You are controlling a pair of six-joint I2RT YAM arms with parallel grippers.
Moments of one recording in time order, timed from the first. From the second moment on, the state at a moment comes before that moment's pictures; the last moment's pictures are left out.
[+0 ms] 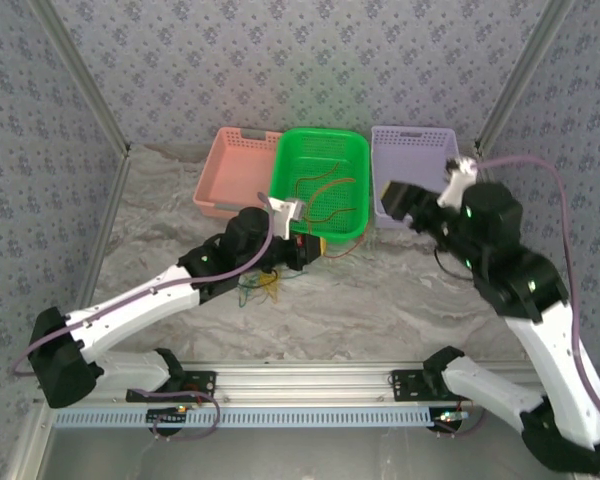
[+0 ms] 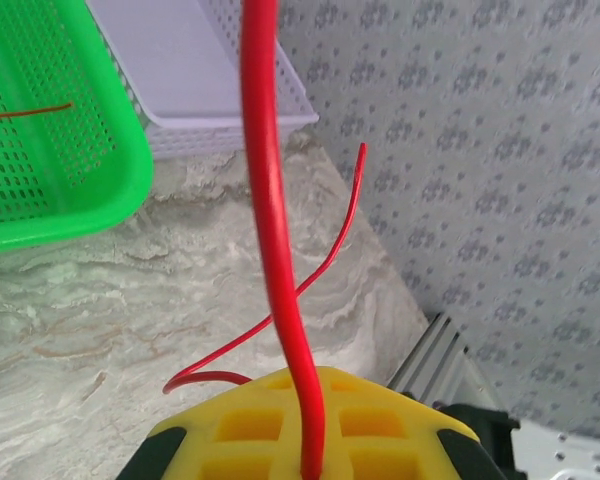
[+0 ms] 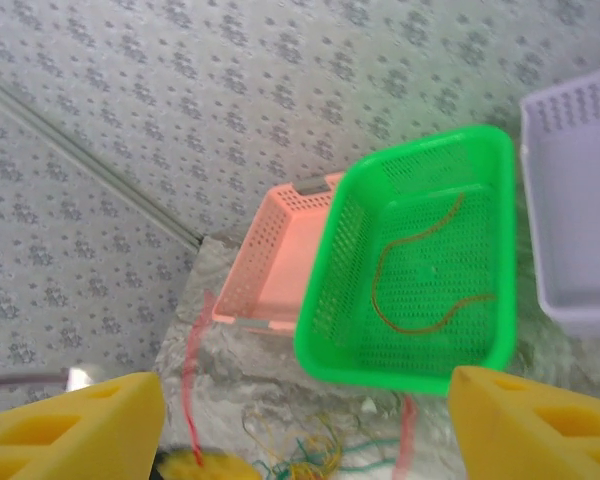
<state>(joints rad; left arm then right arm) -0.92 1.22 1.00 -0.12 0.20 -0.74 0.53 0.84 1.32 -0.79 0.08 0.66</state>
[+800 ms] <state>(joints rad) -0.88 1.16 0.94 -0.07 0.22 -0.89 0.72 0.98 0.81 -0.30 0.12 1.02</state>
